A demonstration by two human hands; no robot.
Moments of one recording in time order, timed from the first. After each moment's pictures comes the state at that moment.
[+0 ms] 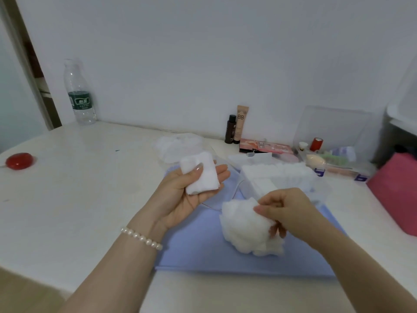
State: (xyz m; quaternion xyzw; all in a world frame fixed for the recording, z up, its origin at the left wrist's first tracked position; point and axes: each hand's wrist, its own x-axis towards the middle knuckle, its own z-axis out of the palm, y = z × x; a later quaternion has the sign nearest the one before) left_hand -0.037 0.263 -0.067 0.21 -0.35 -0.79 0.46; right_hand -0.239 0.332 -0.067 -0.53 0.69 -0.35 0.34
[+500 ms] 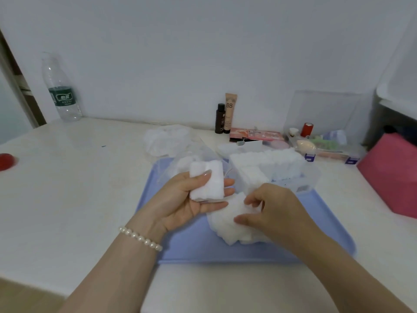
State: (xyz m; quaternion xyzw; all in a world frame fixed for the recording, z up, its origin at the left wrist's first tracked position) left_hand -0.060 0.270 -0.083 0.26 -0.39 -0.81 0.34; right_hand -0.235 0.342 -0.089 -0.65 0.72 -0.23 0.09
